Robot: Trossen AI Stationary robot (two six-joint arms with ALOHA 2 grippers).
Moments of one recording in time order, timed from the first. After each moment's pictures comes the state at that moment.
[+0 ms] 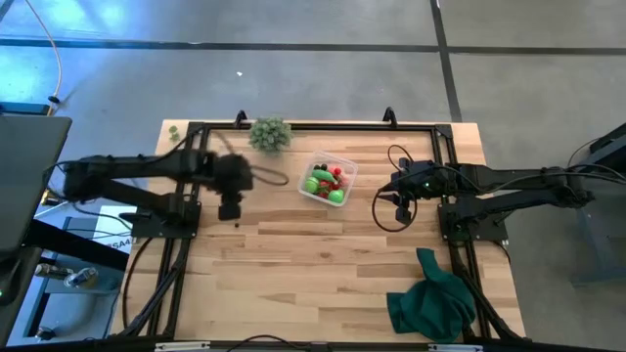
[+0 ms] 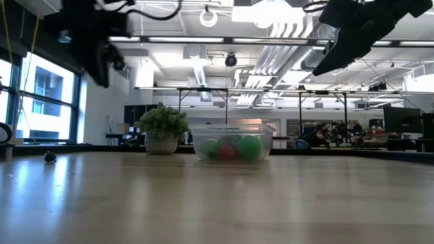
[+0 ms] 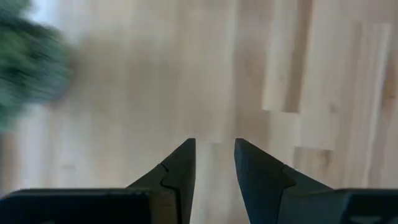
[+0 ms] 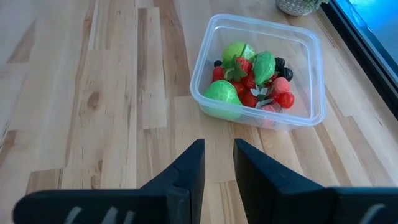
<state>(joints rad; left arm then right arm) 0.28 1.14 0.99 -1.09 -0.09 0.10 -0.08 0.86 0.66 -0.50 0.07 0.00</state>
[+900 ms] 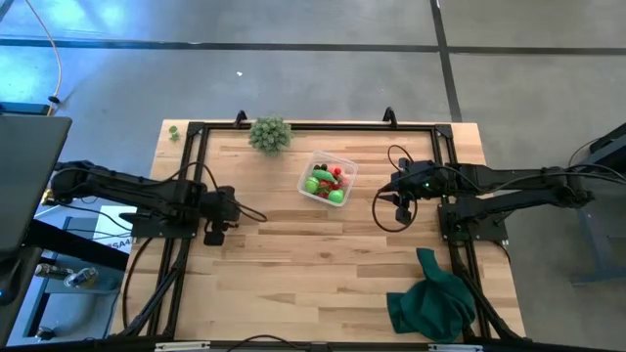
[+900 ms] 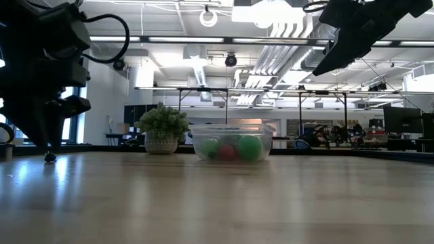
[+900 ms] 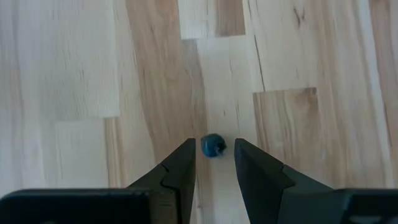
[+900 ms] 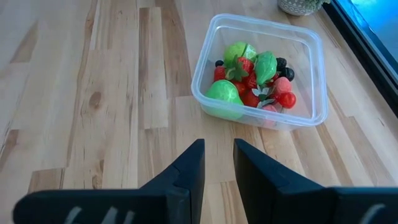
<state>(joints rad) 0.08 0.83 0.33 -0.64 0.04 0.06 -0.08 0.86 0.66 -0.50 0.06 0.00</state>
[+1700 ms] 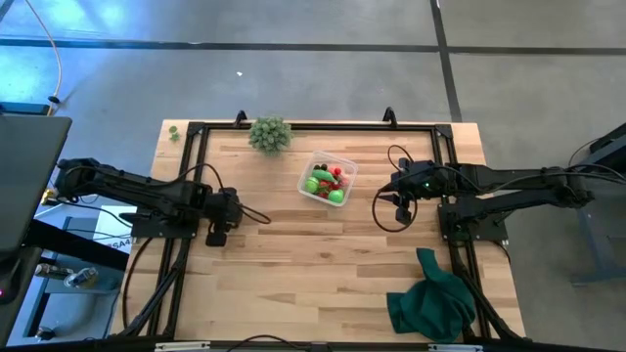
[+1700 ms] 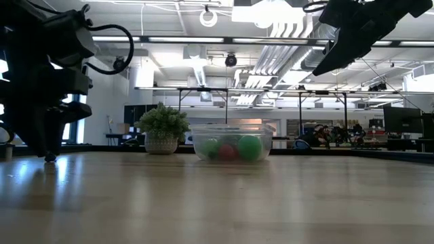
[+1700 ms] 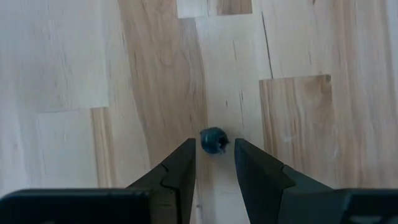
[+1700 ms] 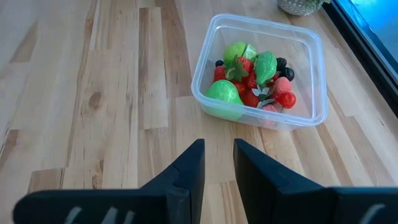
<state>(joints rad) 0.08 0.93 0.32 -0.61 0.04 0.05 -0.08 0.86 0.66 -0.50 0.06 0.00</state>
